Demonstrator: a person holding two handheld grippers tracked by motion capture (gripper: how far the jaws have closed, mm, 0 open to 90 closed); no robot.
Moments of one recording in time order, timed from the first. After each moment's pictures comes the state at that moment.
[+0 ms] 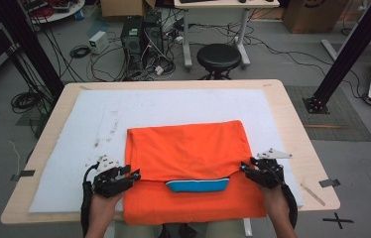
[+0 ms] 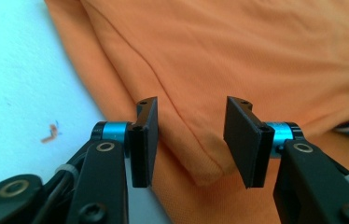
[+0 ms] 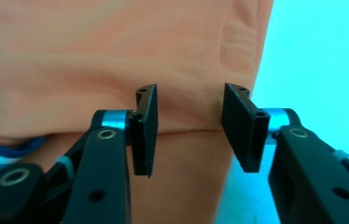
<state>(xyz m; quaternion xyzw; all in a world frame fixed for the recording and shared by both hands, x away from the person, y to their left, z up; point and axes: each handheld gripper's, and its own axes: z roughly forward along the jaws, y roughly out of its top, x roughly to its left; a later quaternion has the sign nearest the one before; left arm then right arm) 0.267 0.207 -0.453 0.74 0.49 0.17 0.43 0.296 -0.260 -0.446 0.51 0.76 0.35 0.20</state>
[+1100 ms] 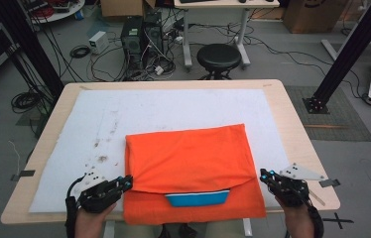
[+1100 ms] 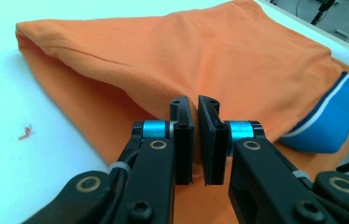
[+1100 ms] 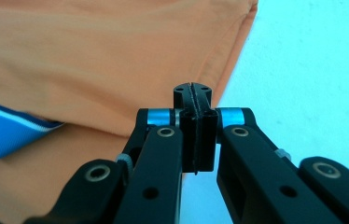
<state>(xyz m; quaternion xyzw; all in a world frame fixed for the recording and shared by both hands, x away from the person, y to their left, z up) 0.221 0.224 -0.432 0.73 0.43 0.15 0.51 0.232 -0.294 -0.415 0.46 0.76 0.39 0.23</state>
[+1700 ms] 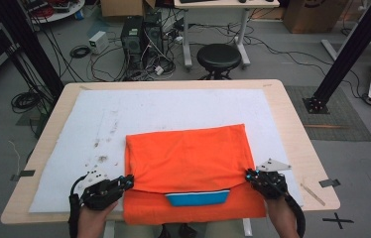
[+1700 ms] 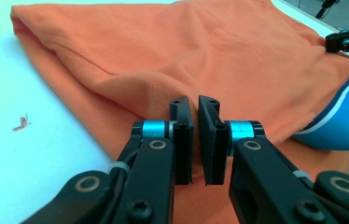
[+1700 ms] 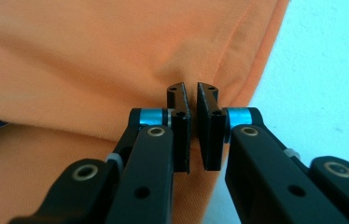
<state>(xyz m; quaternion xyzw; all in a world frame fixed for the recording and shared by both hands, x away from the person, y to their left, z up) 0.232 0.225 -0.443 0.73 0.44 0.14 0.51 0.266 -0.260 -0.445 0.45 0.80 0.31 0.22</state>
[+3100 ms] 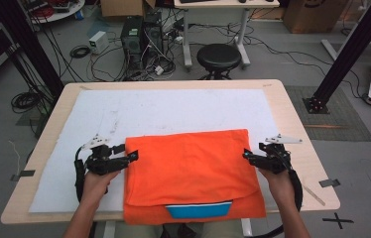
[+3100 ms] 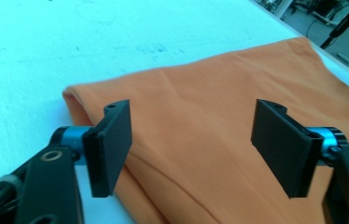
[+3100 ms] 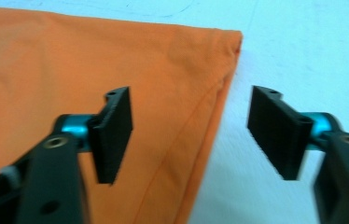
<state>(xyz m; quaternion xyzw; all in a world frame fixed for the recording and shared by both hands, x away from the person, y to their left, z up) 0.326 0.235 -0.428 0.70 0.48 0.12 0.52 0.328 -0.277 -0.421 0.51 0.74 0.38 0.20</state>
